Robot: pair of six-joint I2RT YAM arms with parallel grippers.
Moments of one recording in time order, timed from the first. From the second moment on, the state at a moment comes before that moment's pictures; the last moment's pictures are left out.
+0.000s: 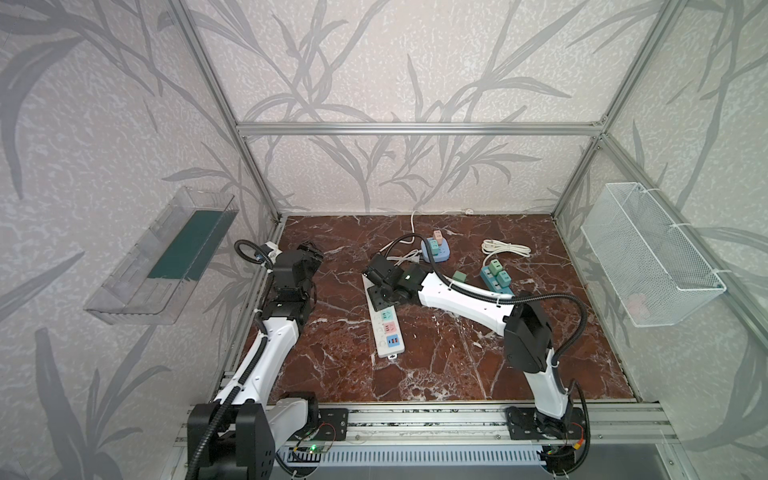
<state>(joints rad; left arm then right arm) 0.02 1.11 0.72 0.09 -0.19 -0.96 0.98 2.10 1.87 -0.79 0.20 0.51</state>
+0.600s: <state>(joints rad) 0.02 1.15 0.72 0.10 -0.16 -0.96 0.91 2.16 1.82 -0.74 0.08 0.49</state>
